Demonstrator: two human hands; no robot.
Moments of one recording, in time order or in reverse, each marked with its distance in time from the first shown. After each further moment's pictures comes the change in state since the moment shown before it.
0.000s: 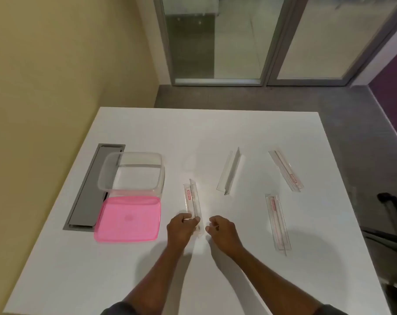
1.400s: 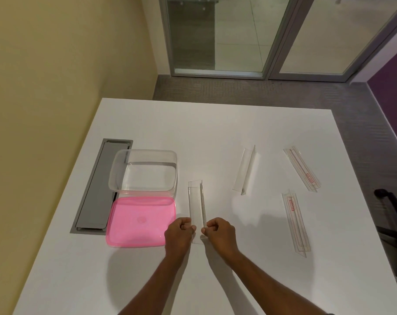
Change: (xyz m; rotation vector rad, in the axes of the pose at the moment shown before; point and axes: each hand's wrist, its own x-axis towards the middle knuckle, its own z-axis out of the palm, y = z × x) left_hand 0.037 -0.040 -0.056 0.023 0.042 -0.011; right_hand 0.011 -0.047 0.076 0.050 0.153 0.122
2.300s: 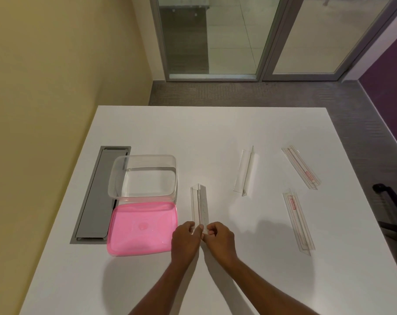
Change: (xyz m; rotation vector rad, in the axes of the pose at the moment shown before) left_hand 0.004 0.002 0.008 0.301 -0.065 0.156; right_hand -0.012 -0.005 0.015 0.054 0.058 -0.004
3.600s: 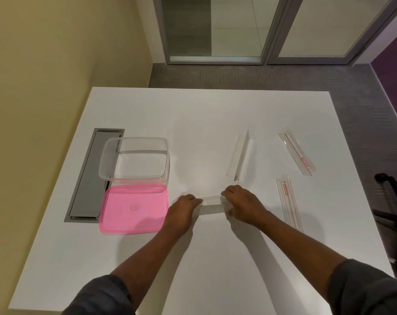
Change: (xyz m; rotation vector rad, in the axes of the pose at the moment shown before) left_hand 0.011 0.026 -0.009 0.609 -0.161 0.516; right_hand 0.079 0.021 -0.126 -0.945 -0.295 -0.647
